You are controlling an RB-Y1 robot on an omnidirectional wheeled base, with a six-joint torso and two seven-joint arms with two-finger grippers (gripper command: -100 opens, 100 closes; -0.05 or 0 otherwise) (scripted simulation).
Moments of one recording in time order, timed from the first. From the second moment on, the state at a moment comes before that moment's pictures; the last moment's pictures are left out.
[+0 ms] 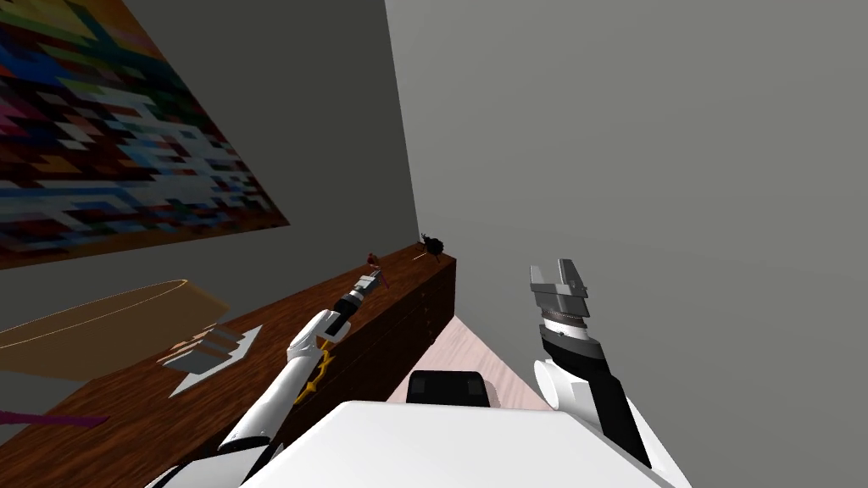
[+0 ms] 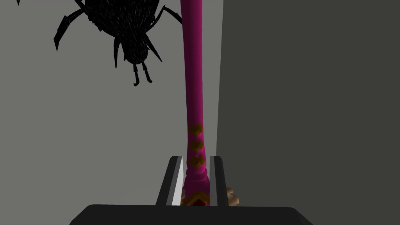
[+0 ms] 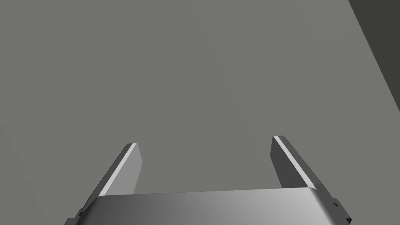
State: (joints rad) left arm -0.01 0.54 0.15 -1.37 -0.66 -0.49 -0.36; right arm 0.53 -0.01 -0.07 -2.23 -0.04 -0.56 -0.04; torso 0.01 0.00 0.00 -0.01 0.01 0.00
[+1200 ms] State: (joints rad) left arm 0.29 0.54 0.31 -1.63 -0.75 -0.50 -0.26; right arm 0.53 -0.01 -0.07 -2.23 -0.04 -0.56 -0.04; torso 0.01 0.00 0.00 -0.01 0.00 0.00
